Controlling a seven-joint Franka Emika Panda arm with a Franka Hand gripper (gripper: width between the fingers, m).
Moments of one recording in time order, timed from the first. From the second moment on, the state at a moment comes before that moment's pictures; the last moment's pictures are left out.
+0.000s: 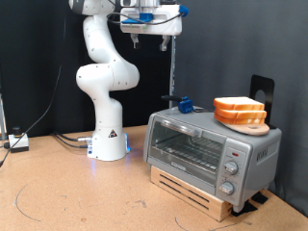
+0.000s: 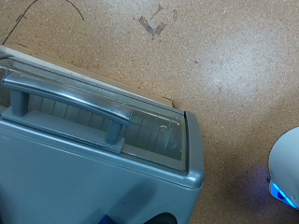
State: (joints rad) arm 0.08 -0.76 0.02 -2.34 0.03 1.61 1.77
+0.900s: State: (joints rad) arm 0.20 -0.72 -0.14 -2.39 0.14 1.81 1.11
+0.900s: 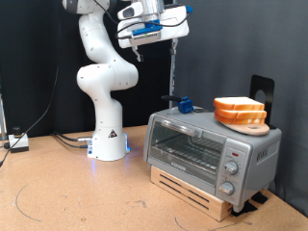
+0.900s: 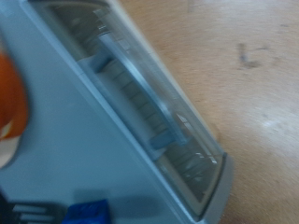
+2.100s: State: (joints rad) arm 0.28 -0.72 -0.33 -2.52 0.23 1.86 0.41
